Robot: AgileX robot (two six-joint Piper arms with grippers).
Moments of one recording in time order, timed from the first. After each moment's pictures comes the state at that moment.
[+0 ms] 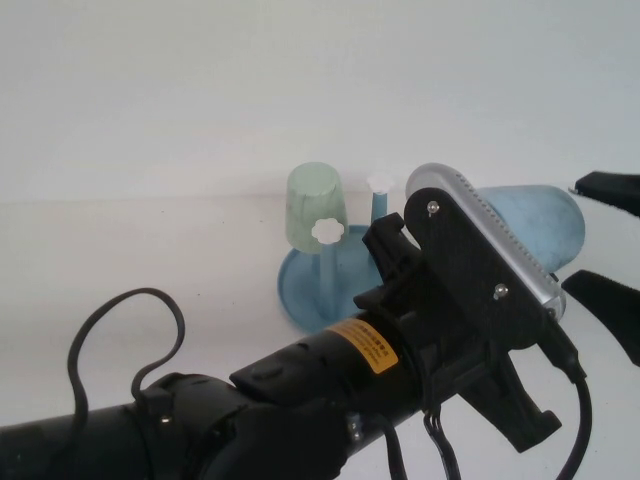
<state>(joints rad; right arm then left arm) 0.31 0.95 -0.56 1.74 0.36 -0.19 -1.12 1.41 -0.93 -0.61 -0.27 0.77</state>
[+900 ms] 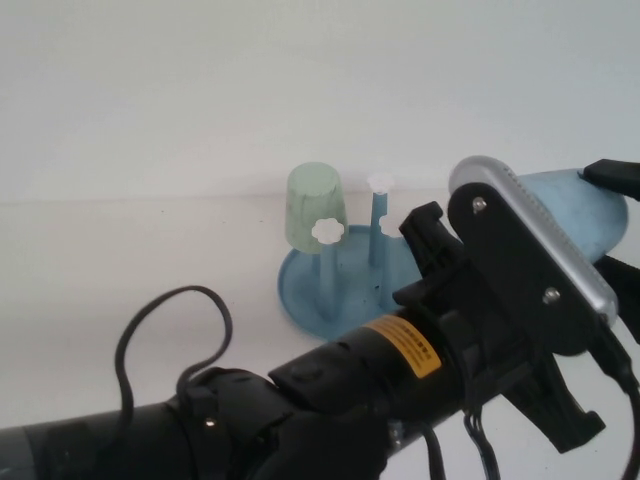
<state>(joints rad) 0.31 0.96 -0.59 1.73 0.35 -0.14 -1.17 1.45 -0.98 -0.53 -0.31 0.73</state>
